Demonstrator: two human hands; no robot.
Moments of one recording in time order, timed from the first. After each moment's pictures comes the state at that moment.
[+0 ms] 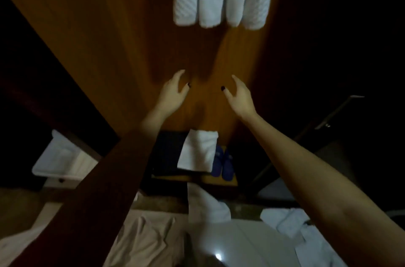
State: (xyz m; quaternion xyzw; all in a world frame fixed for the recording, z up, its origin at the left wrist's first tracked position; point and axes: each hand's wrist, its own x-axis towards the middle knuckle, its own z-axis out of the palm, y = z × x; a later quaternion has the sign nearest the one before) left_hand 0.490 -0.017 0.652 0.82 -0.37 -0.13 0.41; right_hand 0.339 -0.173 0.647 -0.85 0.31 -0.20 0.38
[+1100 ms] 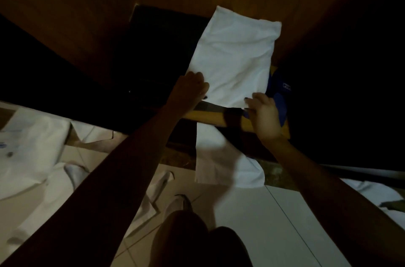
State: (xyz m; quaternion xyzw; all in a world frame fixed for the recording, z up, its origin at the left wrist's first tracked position) left_hand 0.546 -0.024 -0.025 0.83 -0.56 -0.06 0.02; right_hand 0.357 -0.177 -0.036 -0.94 0.27 -0.02 0.21
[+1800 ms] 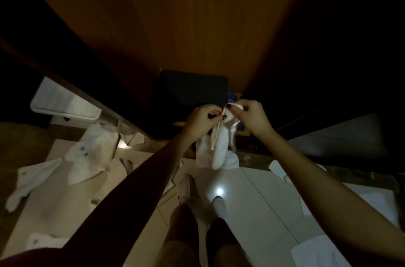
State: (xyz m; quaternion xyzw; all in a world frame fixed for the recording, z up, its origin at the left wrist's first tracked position) left_hand 0.377 0.029 0.402 0.79 -0.34 -0.29 0.43; right_hand 0.271 -0.106 0.444 -0.79 0.32 -0.05 0.53
